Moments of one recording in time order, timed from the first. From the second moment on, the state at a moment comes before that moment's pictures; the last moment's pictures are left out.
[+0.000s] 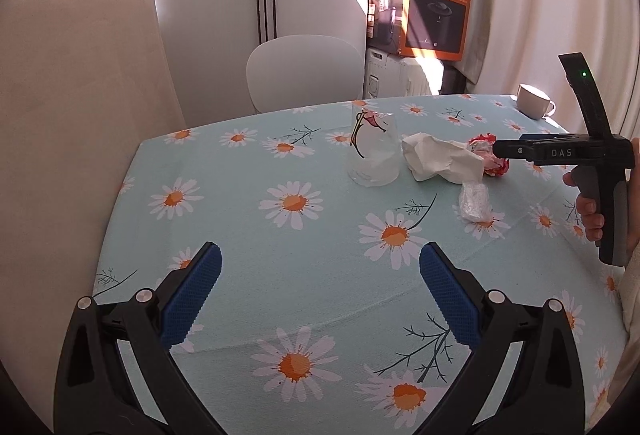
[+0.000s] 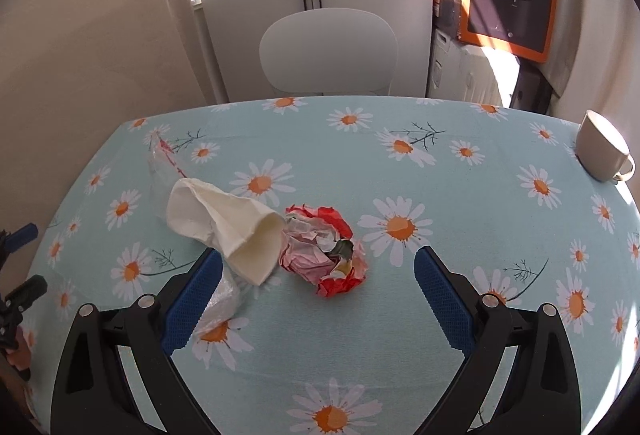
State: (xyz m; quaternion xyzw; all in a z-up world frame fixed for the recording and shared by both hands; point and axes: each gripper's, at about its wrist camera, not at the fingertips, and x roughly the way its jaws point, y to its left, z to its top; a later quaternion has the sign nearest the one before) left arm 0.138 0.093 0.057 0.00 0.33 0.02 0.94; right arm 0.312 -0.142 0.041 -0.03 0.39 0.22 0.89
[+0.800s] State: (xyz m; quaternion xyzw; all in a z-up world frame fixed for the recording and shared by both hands) left arm 0.147 0.056 0.037 0.03 0.36 -0.03 0.93; right arm 0.288 -0.152 0.040 -0.06 0.34 0.23 0.91
